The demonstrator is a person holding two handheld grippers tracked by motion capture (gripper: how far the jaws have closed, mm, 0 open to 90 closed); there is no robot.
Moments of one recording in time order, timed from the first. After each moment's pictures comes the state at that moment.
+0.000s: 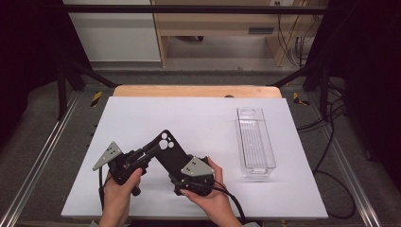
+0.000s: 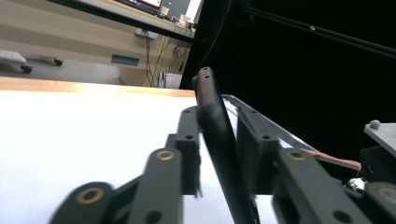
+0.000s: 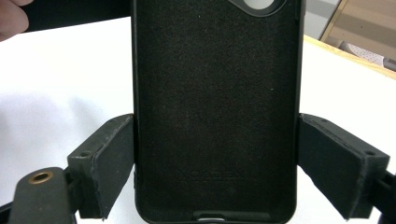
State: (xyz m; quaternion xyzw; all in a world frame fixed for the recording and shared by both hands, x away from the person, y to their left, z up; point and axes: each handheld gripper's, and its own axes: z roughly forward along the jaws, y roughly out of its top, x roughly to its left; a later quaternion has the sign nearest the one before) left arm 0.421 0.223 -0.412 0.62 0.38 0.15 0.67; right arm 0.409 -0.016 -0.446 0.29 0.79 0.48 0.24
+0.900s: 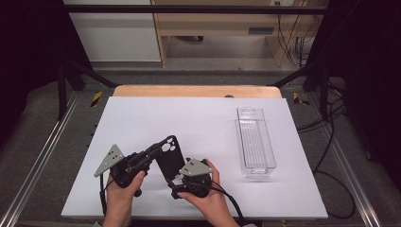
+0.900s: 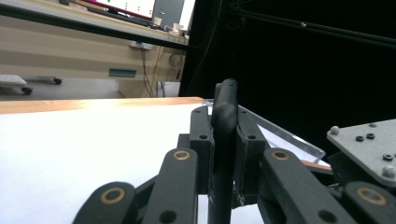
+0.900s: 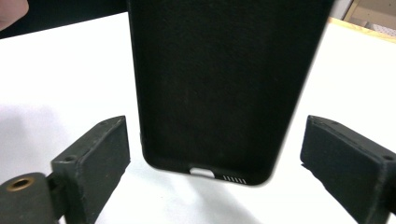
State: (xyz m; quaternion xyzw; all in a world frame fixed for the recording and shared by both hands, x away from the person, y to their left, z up) left arm 0.411 0.218 -0.408 0.63 0.35 0.18 0.67; right arm 0.411 -0.010 -0.454 0.30 0.80 0.48 0.20
